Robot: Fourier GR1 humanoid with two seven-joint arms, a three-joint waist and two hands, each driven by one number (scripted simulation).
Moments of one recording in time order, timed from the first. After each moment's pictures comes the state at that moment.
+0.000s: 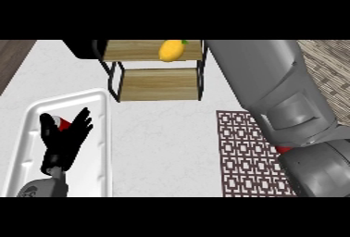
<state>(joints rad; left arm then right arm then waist) -0.08 0.16 0.10 -1.33 0.10 -0.03 0.30 -1.66 -0.05 -0.18 -0.49 0.44 -0.70 0.49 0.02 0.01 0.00</state>
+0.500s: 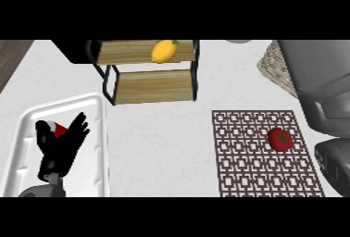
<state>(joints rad) -0.04 0.16 0.12 -1.33 0.10 -0.03 0.26 -1.56 -0.20 -0.20 -0.63 0.47 -0.77 0.60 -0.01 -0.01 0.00</state>
